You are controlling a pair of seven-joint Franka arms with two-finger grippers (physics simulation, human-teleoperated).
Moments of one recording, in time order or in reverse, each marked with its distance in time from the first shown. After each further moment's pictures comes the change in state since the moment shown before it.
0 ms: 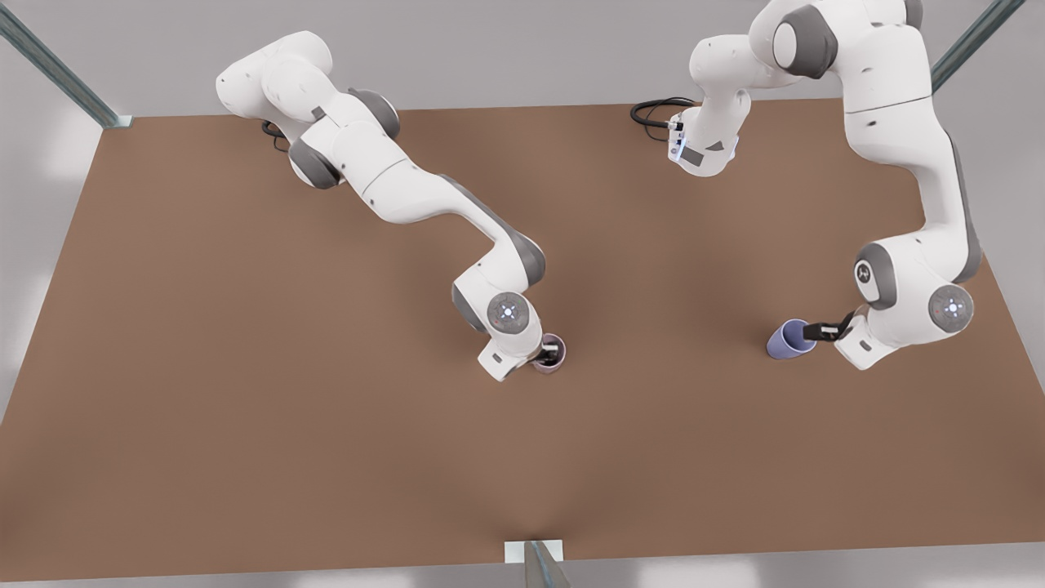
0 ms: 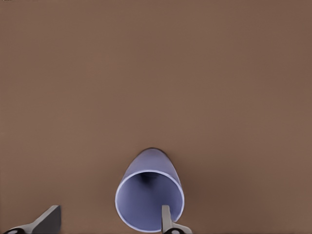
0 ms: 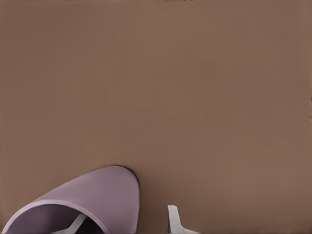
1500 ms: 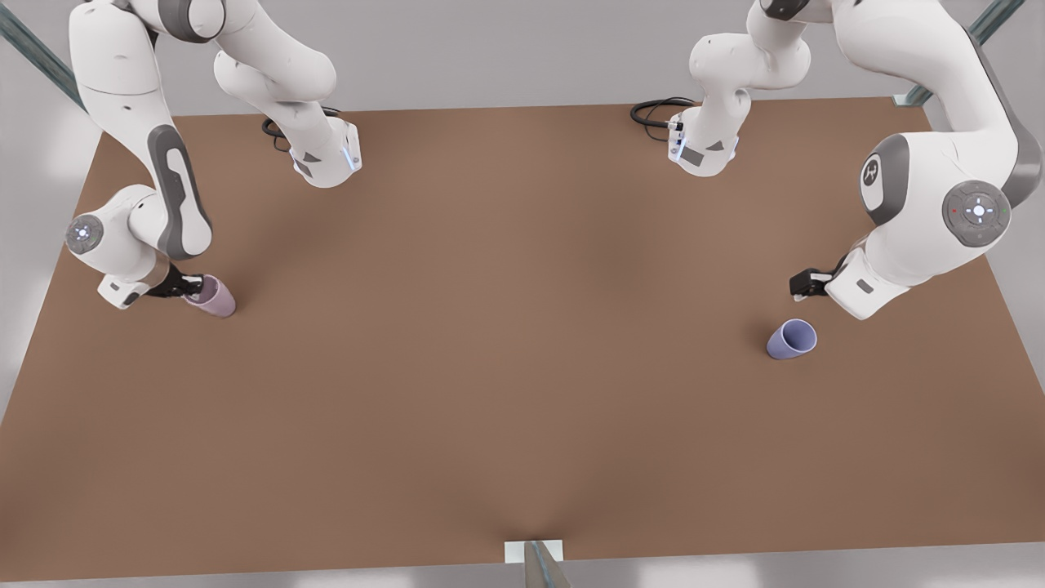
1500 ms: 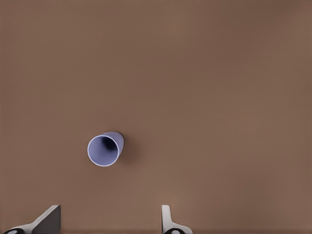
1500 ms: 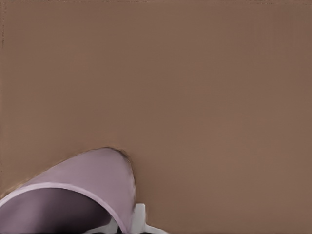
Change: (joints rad) left arm -0.089 -0.227 -0.169 0.317 0.092 -0.480 -0.274; right arm -0.739 -0.907 -0.504 -1.565 -0.023 0.556 -1.398
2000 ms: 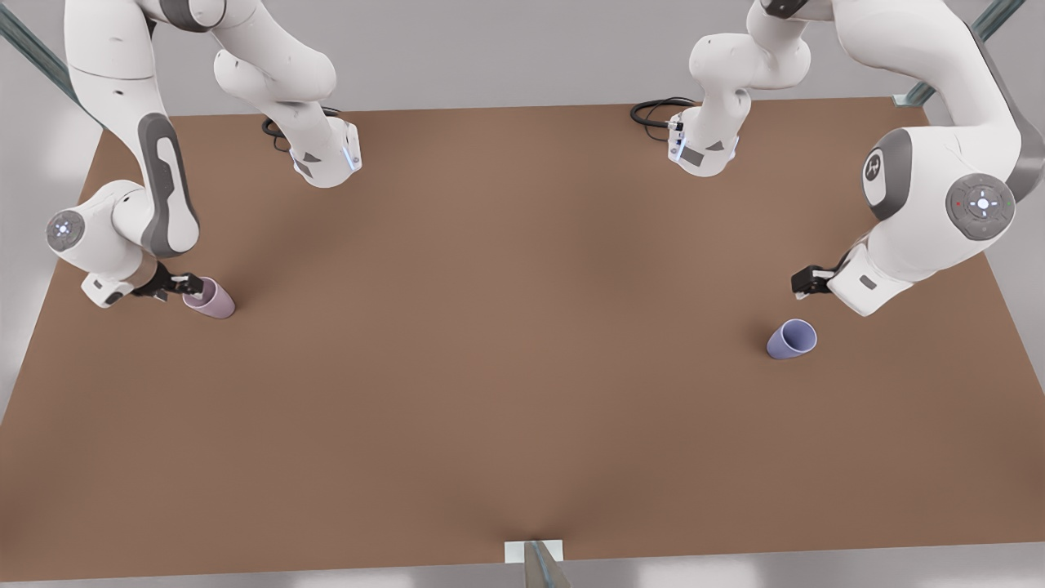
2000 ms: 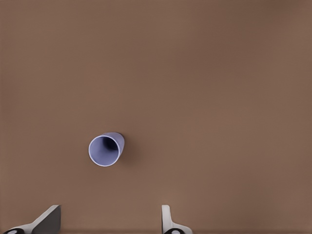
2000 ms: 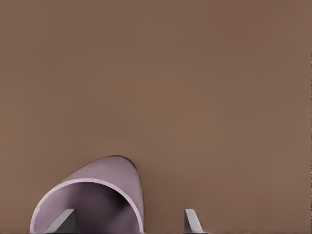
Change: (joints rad) left arm 0.000 -0.011 0.000 0.000 0.000 -0.001 -0.001; right arm -0.009 -0.044 0.005 0.041 -0.004 -0.078 0.098
